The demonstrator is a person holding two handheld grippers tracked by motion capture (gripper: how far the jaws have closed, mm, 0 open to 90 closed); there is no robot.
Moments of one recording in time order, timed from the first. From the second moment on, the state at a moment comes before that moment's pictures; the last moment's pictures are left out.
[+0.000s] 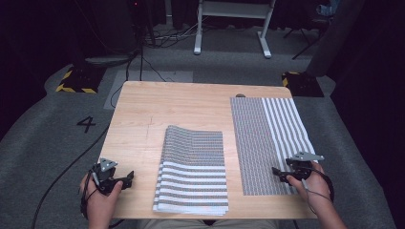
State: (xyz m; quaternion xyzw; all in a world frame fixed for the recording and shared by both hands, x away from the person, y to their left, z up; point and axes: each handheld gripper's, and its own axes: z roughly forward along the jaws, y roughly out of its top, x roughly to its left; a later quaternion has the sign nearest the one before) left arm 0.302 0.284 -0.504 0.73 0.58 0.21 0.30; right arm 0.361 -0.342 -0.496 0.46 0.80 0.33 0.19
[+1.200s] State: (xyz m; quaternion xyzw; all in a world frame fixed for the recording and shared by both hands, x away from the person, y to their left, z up) left arm 0.302 0.284 -0.504 0.73 0.58 0.21 0.30; right arm 0.329 -0.270 -0.494 0.37 0.83 0.38 0.18
